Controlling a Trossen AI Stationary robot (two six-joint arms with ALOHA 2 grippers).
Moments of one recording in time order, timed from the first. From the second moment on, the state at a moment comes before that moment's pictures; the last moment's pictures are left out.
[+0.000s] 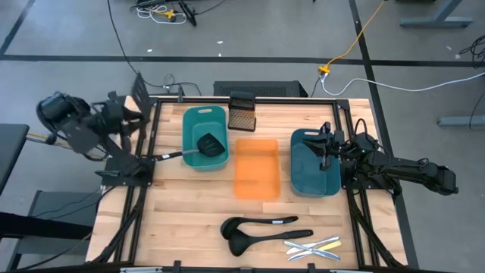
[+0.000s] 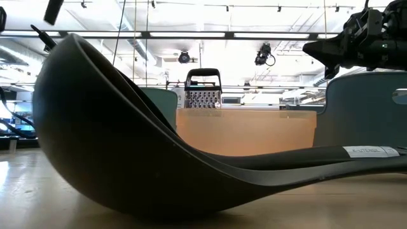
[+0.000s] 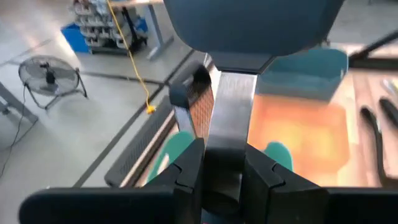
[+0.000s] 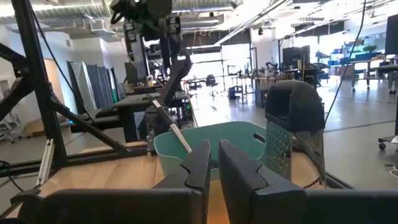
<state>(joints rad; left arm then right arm) -0.75 0.75 1.44 -1.57 -1.06 -0.67 -0.35 0.33 0.02 0.48 -0.20 0.12</state>
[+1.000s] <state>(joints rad) 0.22 0.92 1.26 -1.06 -0.57 -0.03 -0.35 0.33 0.02 0.48 -0.16 0.11</state>
